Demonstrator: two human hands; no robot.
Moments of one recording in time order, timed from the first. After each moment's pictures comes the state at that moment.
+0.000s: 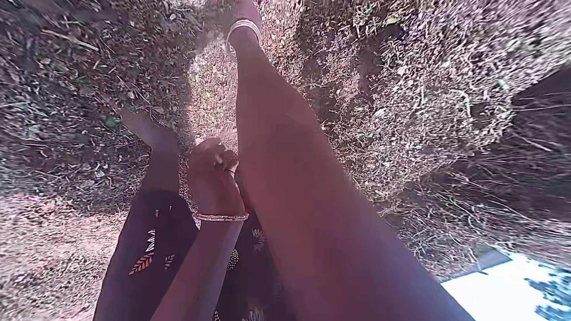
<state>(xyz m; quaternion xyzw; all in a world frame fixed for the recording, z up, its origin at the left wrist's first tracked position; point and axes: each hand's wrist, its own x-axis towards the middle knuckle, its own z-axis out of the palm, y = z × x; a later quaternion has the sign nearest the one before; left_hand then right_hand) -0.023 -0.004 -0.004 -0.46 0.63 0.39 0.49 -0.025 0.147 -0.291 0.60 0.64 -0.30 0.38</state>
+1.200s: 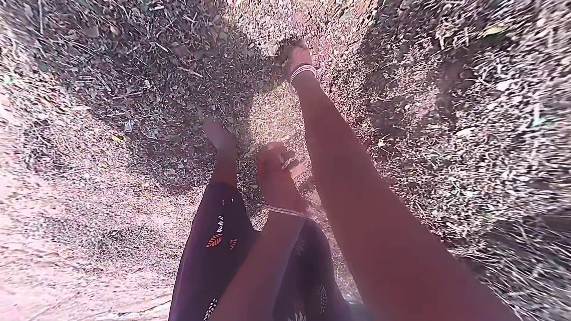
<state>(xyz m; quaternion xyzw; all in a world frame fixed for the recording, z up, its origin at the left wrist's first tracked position) -0.002 -0.028 -0.030 -0.45 0.63 0.47 0.42 0.003 0.115 -0.318 0.45 0.73 -0.34 0.38</state>
